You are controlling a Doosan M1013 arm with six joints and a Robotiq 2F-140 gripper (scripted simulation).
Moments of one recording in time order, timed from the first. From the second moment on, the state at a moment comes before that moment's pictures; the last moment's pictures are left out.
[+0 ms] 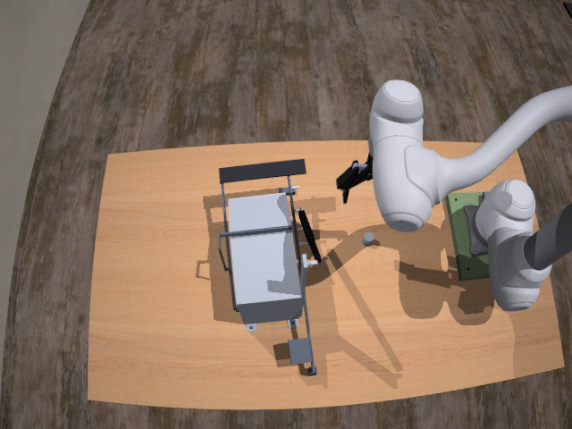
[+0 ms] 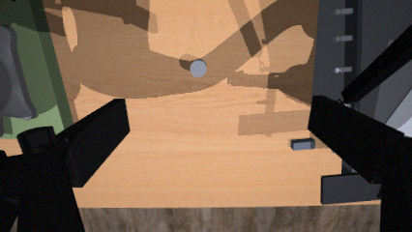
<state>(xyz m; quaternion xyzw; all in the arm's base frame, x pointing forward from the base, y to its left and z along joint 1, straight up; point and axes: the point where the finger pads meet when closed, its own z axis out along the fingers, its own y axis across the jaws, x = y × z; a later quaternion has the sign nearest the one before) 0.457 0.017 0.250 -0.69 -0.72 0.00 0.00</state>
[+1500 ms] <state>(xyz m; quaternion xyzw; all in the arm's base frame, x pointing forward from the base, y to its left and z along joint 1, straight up) 0.431 0.021 0.087 -0.69 -0.72 0.00 0.00</state>
